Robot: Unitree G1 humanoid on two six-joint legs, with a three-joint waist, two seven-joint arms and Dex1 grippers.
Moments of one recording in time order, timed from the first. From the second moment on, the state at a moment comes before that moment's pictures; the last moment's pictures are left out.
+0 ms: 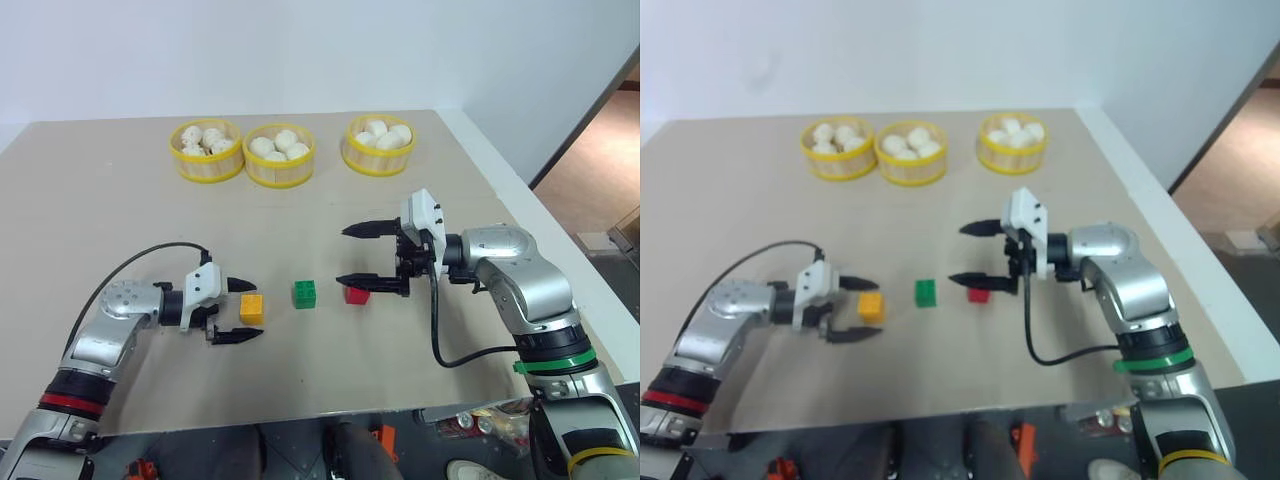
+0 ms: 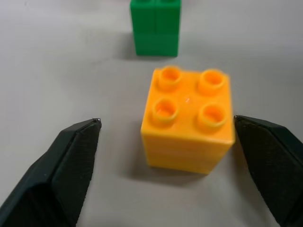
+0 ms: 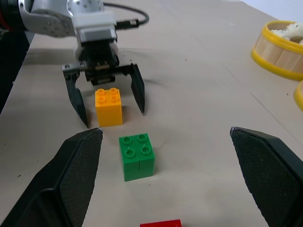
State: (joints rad) left arm -0.35 0.69 -0.11 0.12 -0.26 0.05 -1.25; right arm -0.63 -0.62 0.12 -0.06 0.40 0.42 1.19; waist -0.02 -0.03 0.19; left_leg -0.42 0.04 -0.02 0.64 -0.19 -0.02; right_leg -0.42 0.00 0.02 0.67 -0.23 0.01
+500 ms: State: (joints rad) left arm -0.40 0.72 0.16 -0.09 -0.48 0.43 -0.97; right arm -0.65 -0.61 0.01 -0.01 0.46 0.49 1.07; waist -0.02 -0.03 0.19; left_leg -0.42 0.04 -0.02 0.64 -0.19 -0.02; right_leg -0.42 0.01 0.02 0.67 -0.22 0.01
